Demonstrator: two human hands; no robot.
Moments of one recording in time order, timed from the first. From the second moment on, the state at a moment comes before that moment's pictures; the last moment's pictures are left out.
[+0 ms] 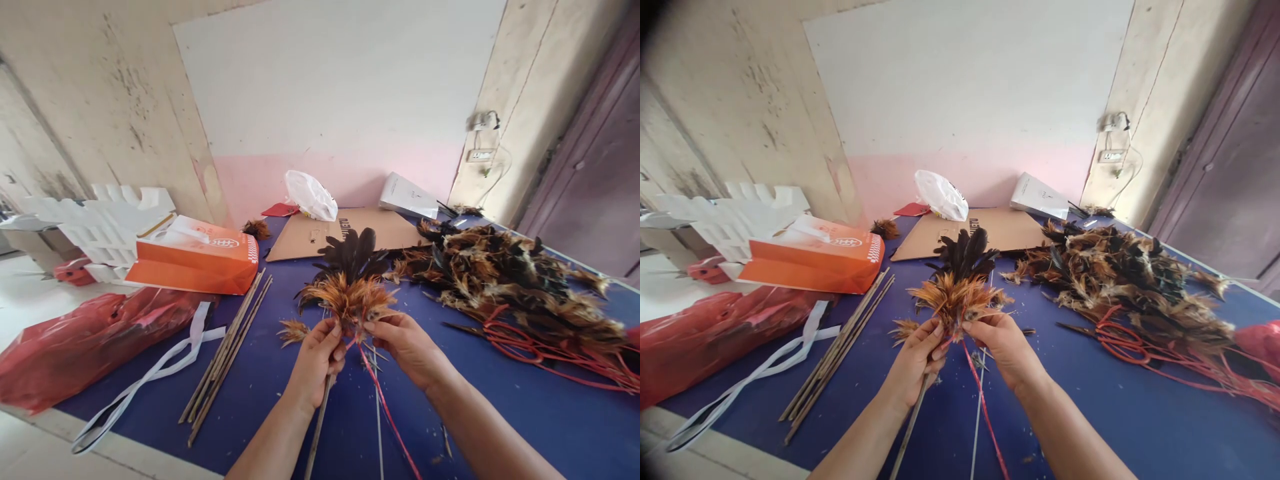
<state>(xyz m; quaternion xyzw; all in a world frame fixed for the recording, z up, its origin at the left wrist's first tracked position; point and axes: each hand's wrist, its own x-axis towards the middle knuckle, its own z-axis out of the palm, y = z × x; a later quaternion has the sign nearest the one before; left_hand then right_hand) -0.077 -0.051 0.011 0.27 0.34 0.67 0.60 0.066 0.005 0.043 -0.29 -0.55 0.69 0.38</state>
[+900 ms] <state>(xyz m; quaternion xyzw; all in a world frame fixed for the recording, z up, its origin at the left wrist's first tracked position) -0.076 -0.054 0.014 0.19 0.30 0.63 0.69 0.058 -0.001 0.026 -0.36 -0.51 0.68 0.38</state>
